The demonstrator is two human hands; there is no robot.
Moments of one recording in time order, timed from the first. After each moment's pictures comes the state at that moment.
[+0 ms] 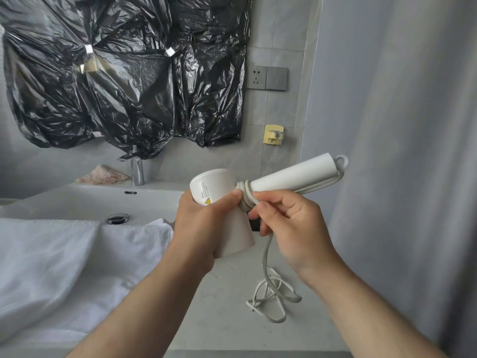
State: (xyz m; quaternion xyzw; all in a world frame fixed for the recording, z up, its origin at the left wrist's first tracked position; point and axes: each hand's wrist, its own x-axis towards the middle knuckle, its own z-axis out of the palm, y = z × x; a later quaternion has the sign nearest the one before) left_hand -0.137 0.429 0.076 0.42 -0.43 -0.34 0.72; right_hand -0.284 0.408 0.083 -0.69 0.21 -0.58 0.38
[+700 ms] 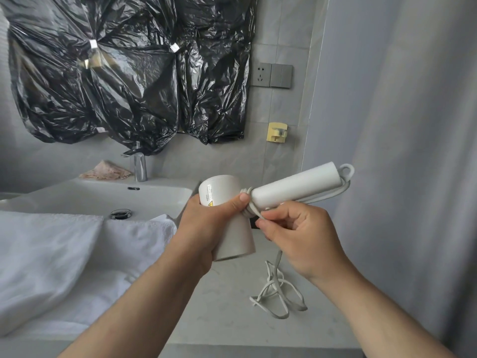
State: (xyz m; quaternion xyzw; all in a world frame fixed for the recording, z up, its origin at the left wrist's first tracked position) left_hand -0.133 0.427 0.069 0.46 -0.40 -0.40 0.69; right_hand -0.293 0.403 0.069 -0.73 0.27 -0.55 0.31
